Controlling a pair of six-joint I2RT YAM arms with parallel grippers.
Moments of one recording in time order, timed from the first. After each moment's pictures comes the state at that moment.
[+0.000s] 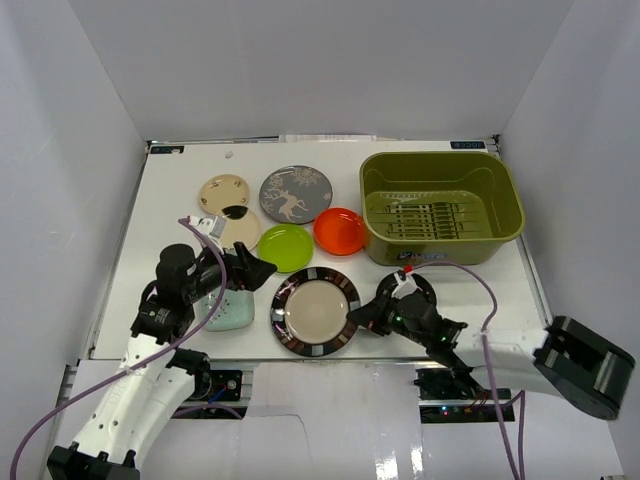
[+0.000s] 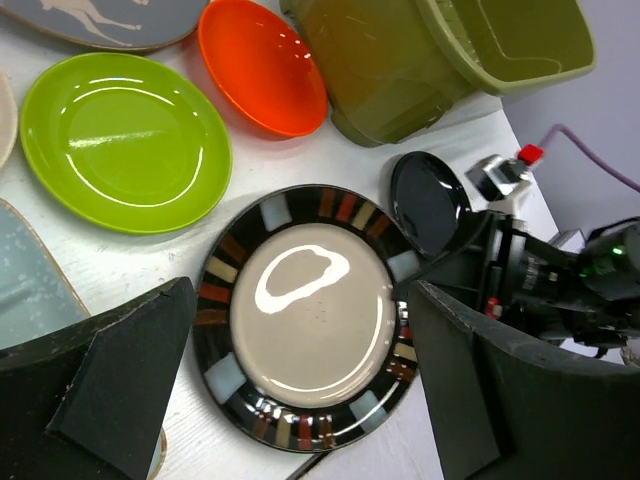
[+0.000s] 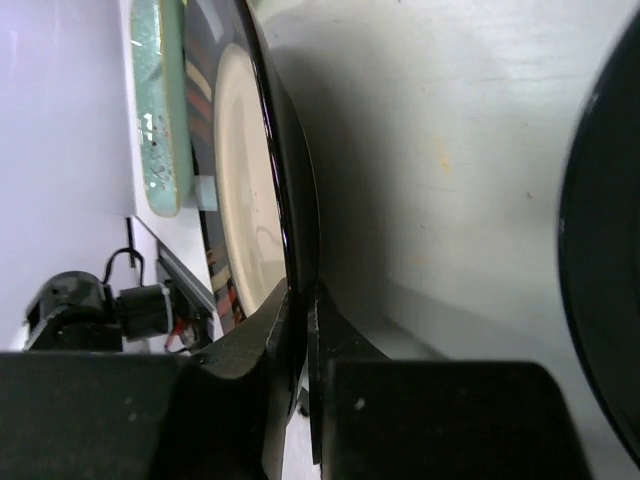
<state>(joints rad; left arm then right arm) -0.28 0.59 0.55 -0.27 0.45 -0.45 0.98 1.16 0.07 0.67 0.05 1.20</state>
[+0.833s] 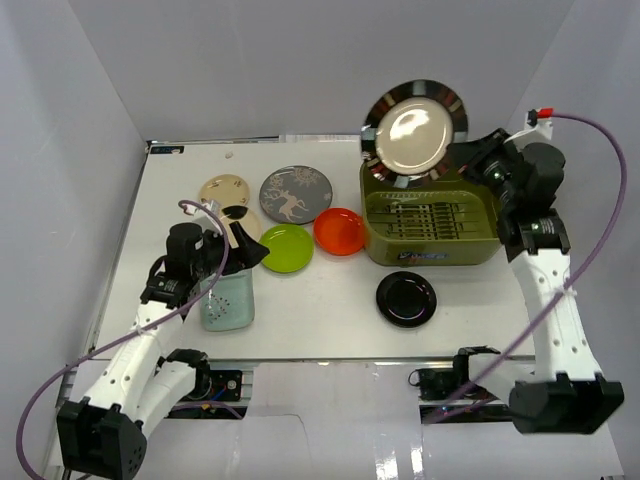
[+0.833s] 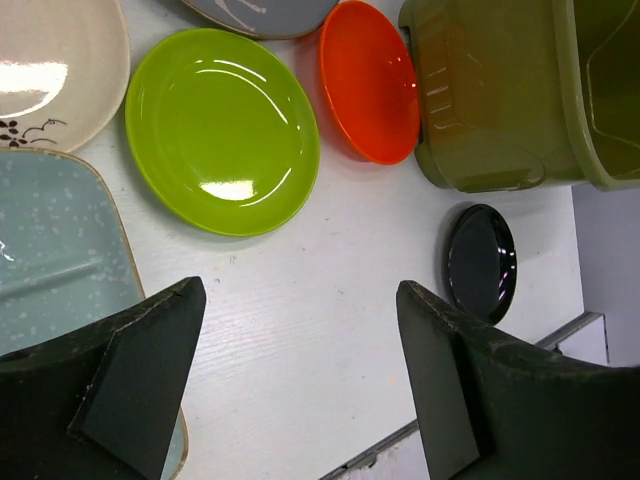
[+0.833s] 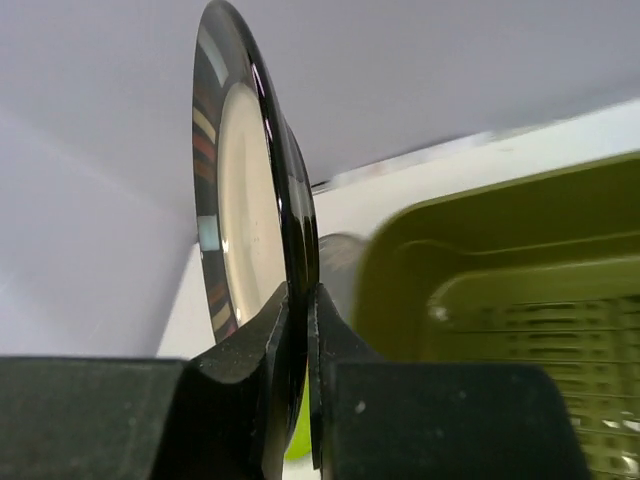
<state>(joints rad) -0.21 0.81 0.60 -0.28 0.33 -0.54 0.16 1.02 1.20 -0.20 -0.22 0.64</state>
